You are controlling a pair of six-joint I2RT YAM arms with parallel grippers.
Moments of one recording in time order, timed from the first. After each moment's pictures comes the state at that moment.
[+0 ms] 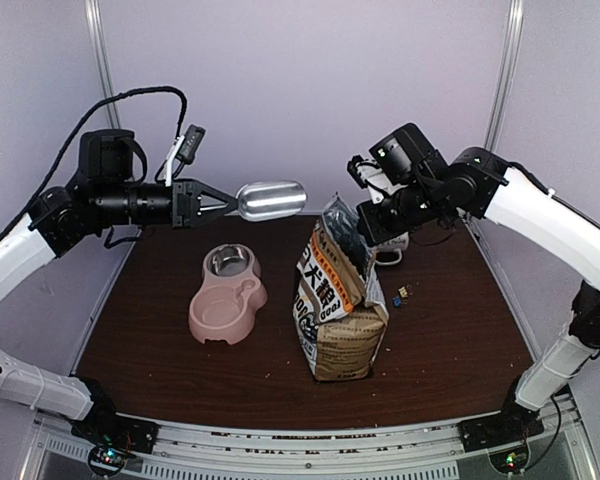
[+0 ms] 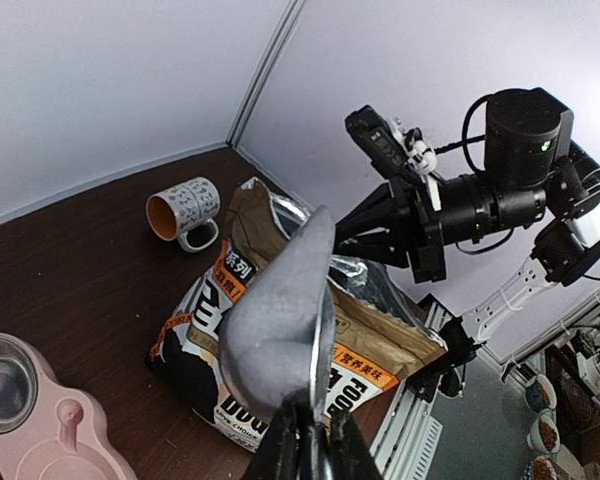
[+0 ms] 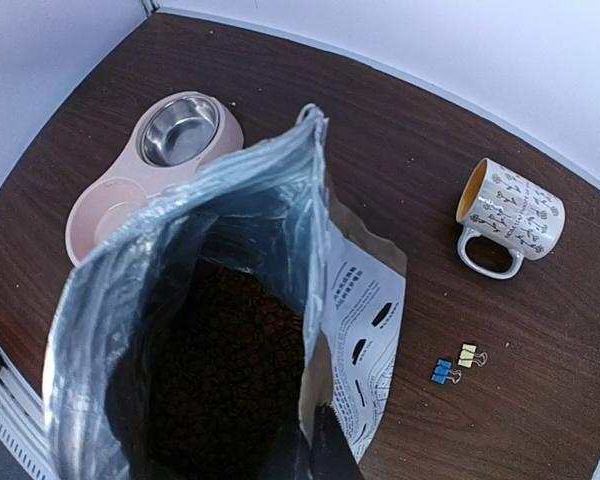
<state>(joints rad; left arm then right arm) -0.67 1.16 1.30 -0.43 0.47 -0.37 0.87 1.57 1.73 -0.96 0.22 0.28</state>
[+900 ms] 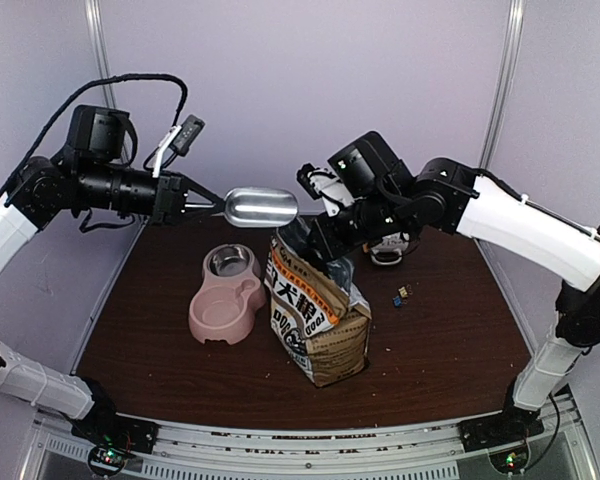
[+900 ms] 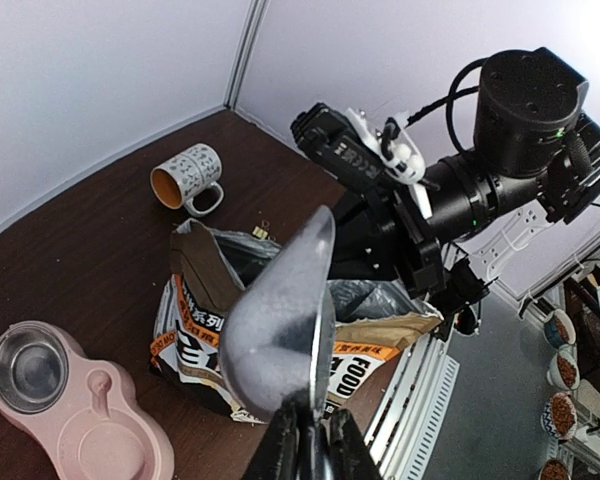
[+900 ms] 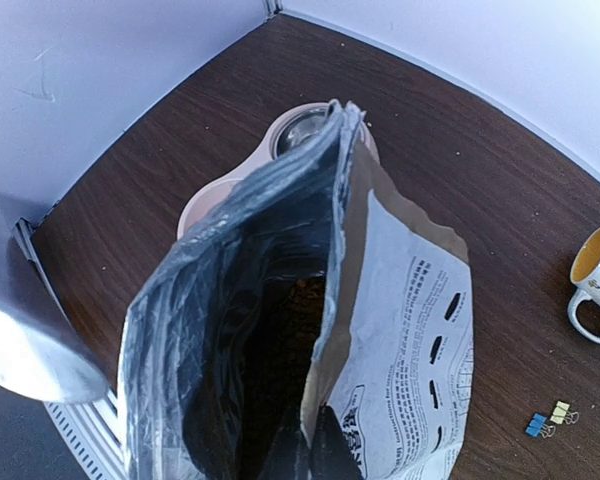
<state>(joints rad) -0.69 1.19 1.55 -0.81 0.49 -0.16 1.03 1.69 1.82 -0.84 0.12 0.29</state>
